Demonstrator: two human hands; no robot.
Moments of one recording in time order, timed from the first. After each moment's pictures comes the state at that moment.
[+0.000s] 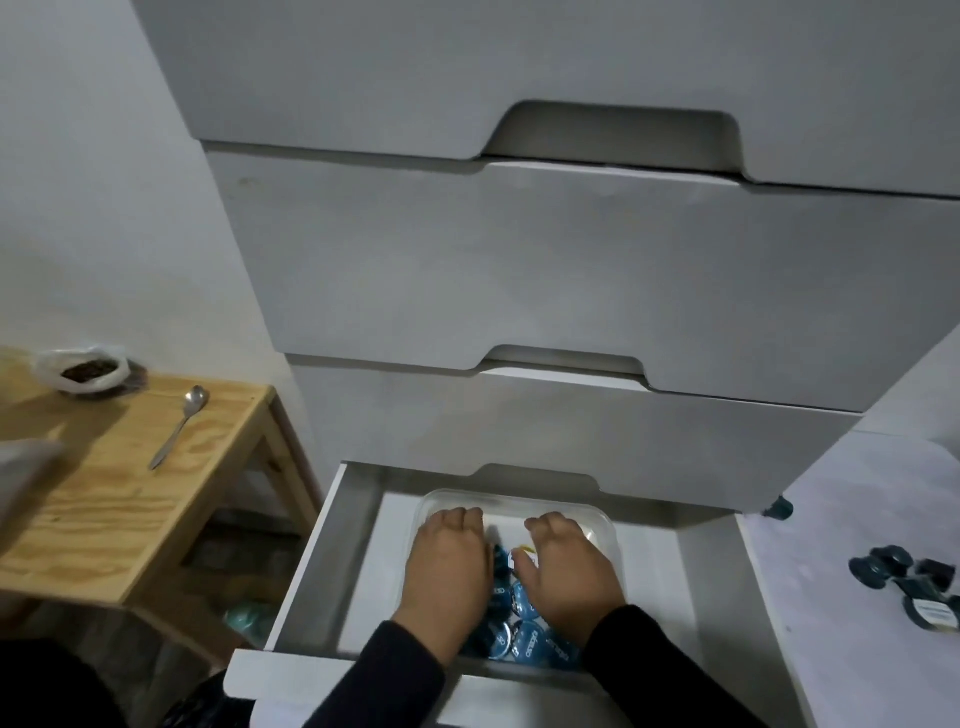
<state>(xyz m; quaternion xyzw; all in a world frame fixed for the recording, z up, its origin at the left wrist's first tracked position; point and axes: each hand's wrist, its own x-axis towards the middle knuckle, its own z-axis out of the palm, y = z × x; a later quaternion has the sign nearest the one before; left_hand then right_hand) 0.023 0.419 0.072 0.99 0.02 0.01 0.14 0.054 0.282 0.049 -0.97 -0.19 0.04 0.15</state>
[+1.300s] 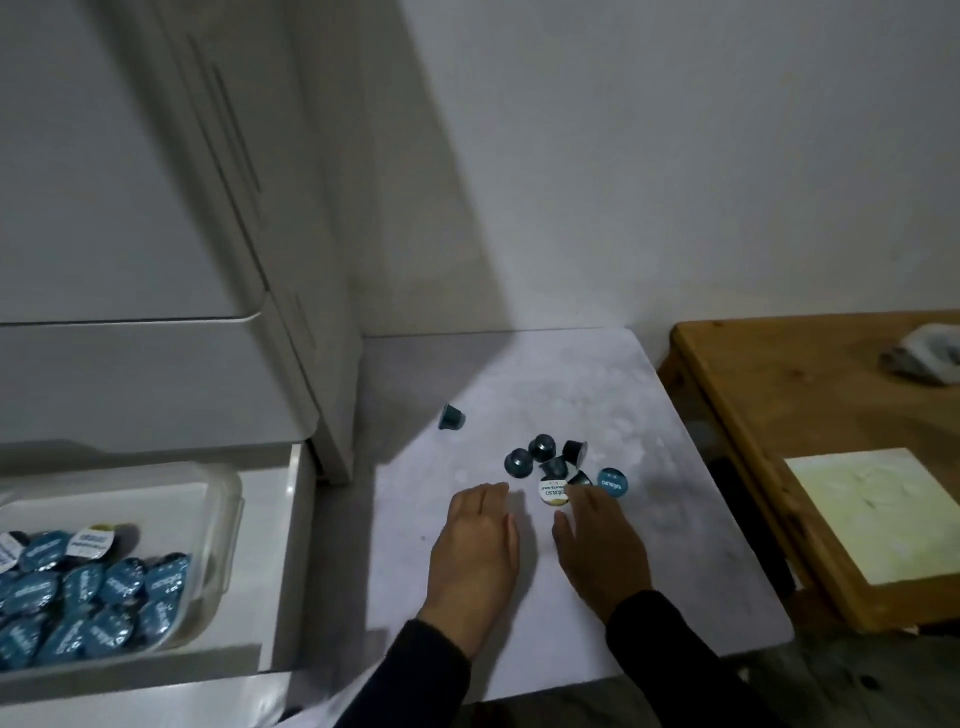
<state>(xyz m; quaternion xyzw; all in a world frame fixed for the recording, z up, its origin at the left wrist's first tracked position) 0.046 -0.018 0.031 0.94 -0.06 -0.01 0.34 0.052 -0.162 0.002 -0.99 0.03 -0.05 0.13</state>
